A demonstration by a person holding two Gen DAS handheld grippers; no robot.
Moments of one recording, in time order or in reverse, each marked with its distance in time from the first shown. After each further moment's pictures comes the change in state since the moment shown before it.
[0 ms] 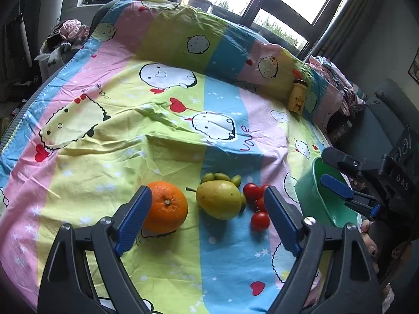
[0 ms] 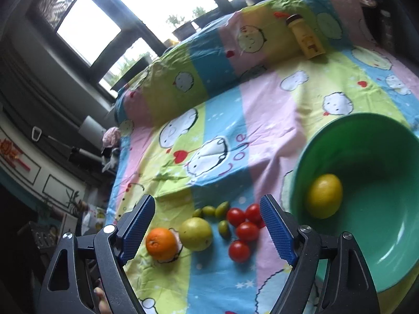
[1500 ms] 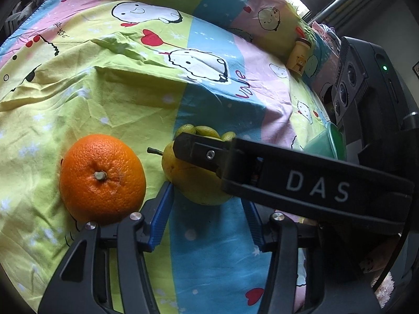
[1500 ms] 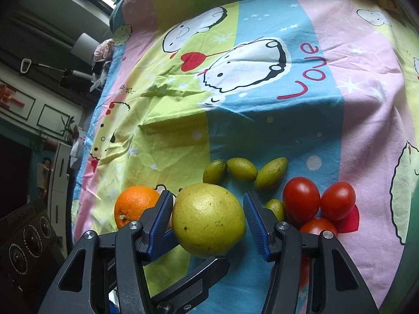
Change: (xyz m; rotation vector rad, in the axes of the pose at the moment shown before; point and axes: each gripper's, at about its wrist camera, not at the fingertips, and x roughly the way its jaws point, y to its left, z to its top) left arm 0.088 -0.003 -0.020 -0.044 0.225 -0.099; right arm 0.139 0.019 -0.024 -0.137 0.405 -0.022
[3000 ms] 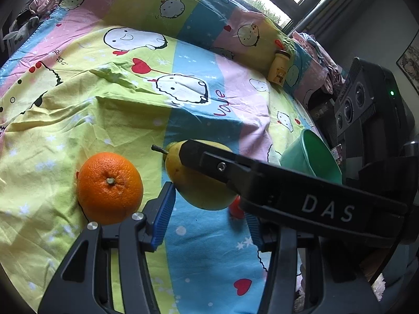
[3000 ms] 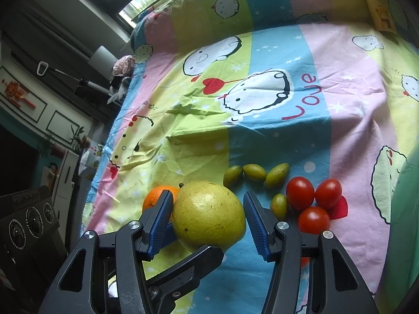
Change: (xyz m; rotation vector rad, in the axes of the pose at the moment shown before) left arm -0.038 -0.014 -0.004 0.066 -0.092 -0.048; right arm -0.042 0.017 -0.019 -0.042 -0.146 0.028
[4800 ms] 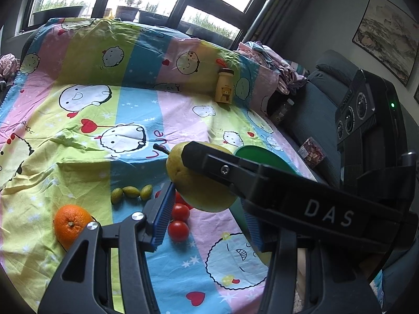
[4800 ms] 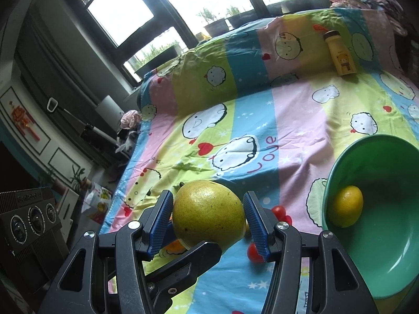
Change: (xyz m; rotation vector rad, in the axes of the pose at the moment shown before) left arm -0.034 -0.085 0.013 0.224 -0.126 -0.111; right arm -0.108 -0.007 -0.011 0.026 -0.307 -0.033
